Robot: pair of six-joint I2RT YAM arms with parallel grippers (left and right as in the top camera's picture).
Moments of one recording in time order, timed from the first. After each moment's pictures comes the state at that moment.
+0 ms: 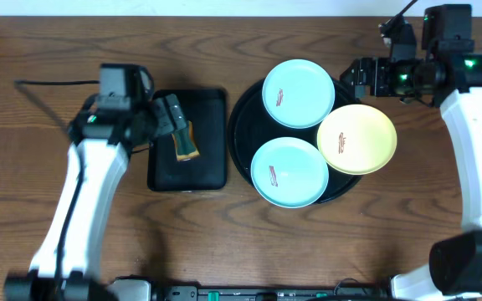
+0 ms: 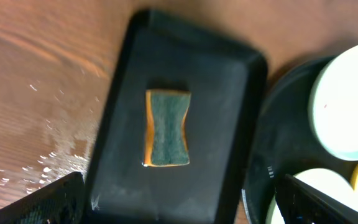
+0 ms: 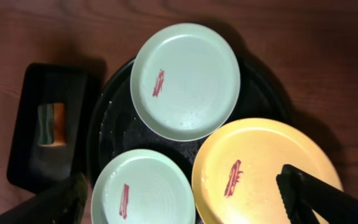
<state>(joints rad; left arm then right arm) -0.06 1.47 1.22 -0.83 0.11 -0.42 0.01 1.70 1.69 -1.02 -0.42 0.02</state>
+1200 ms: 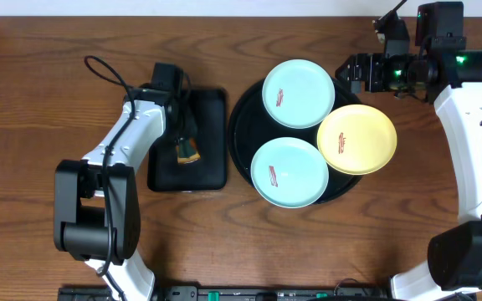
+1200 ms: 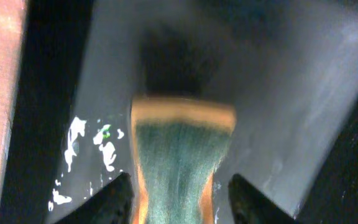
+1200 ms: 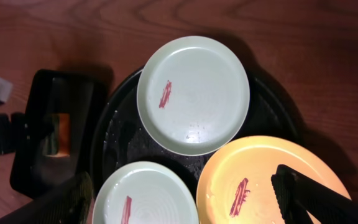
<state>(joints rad) -0.13 1.87 1.27 -0.71 0.00 -0.48 0.02 1.73 1.69 -0.96 -0.45 0.02</state>
